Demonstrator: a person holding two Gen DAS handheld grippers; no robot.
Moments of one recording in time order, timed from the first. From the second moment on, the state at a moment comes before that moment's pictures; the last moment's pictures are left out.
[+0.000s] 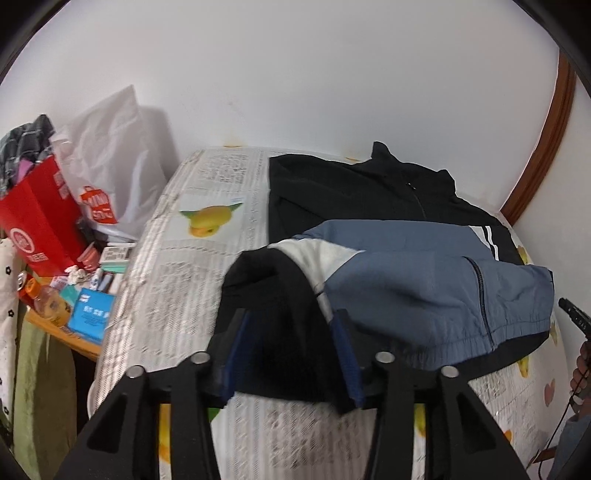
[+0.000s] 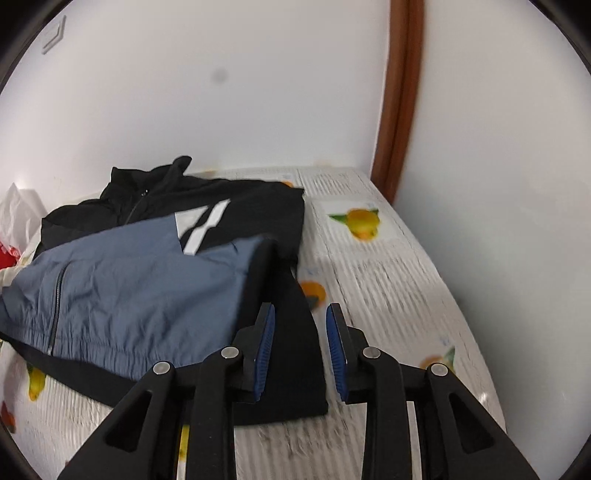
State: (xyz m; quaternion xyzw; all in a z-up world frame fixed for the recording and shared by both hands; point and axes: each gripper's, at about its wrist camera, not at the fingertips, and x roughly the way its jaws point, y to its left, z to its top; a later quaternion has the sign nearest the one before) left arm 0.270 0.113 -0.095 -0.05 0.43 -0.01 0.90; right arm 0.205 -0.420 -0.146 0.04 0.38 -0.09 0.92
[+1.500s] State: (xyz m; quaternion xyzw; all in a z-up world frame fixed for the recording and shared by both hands) left arm 0.193 0.140 -0.143 -0.09 0.47 0.00 0.88; right arm 0.151 -0.428 -0.195 0.11 0.44 -0.01 0.89
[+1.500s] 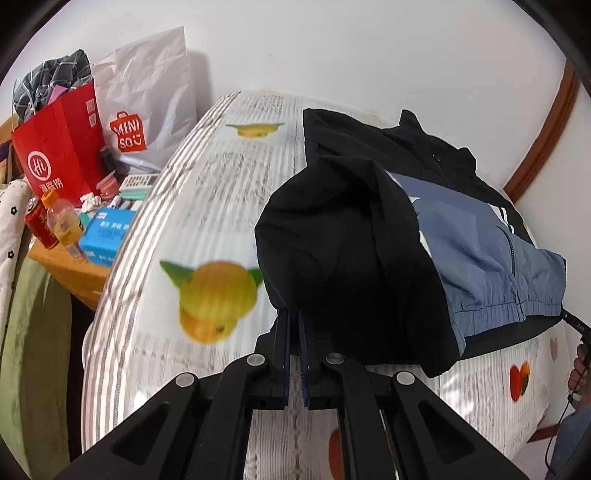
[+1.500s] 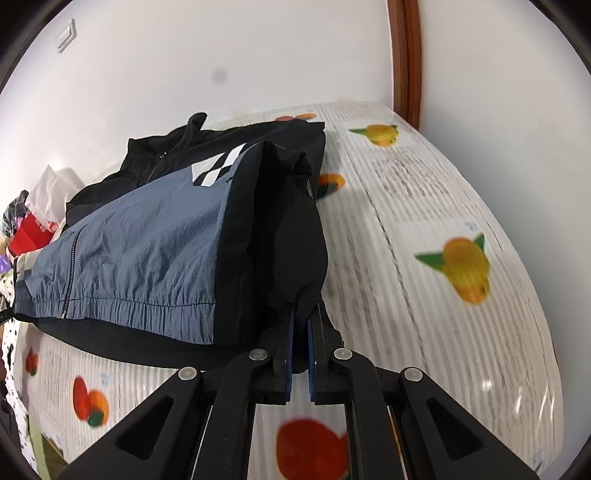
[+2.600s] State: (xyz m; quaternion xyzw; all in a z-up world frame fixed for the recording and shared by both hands) left arm 0.214 0.081 -0.138 -0.12 0.48 -0.07 0.86; right arm 0.170 -0.384 -0.185 0.12 0.40 -0.02 0.91
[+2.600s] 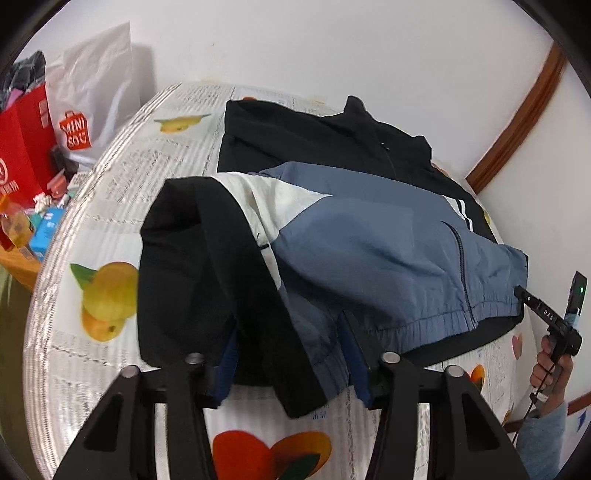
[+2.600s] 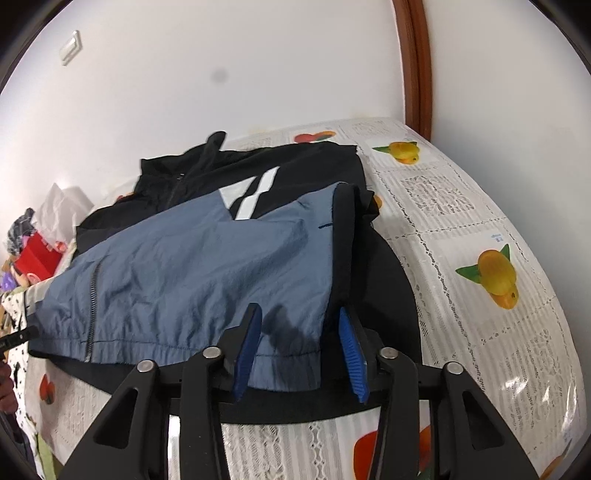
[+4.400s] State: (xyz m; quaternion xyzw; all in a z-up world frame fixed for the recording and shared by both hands) left arm 0.319 0.077 -0.087 -0.10 0.40 -0.11 0.90; right arm 0.254 -0.368 -0.111 0.08 0.32 0.00 0.94
